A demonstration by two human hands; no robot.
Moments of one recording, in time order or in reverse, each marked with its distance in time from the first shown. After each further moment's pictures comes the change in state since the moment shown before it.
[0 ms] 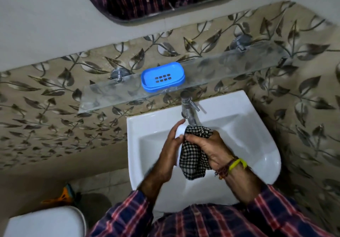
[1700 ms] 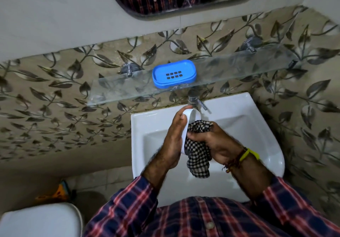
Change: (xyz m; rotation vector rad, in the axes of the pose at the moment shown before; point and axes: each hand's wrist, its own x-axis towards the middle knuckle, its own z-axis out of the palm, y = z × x) left_hand 0.007 0.037 0.002 -0.174 -0.017 0.016; right_hand -0.022 -0.028 0.022 -0.222 -0.310 -0.032
